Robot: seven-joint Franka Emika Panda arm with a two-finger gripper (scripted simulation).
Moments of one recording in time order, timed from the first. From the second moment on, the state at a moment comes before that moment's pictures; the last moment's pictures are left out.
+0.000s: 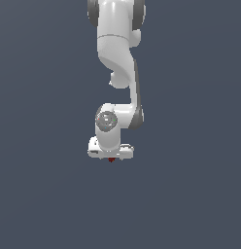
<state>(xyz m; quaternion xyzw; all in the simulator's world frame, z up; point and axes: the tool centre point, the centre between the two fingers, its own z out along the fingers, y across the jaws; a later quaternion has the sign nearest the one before) 0.045 -0.044 0.019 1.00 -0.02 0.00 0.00</state>
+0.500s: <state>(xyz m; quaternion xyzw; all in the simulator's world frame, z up) 0.047 -0.044 0.017 1.00 -0.02 0.00 0.00</state>
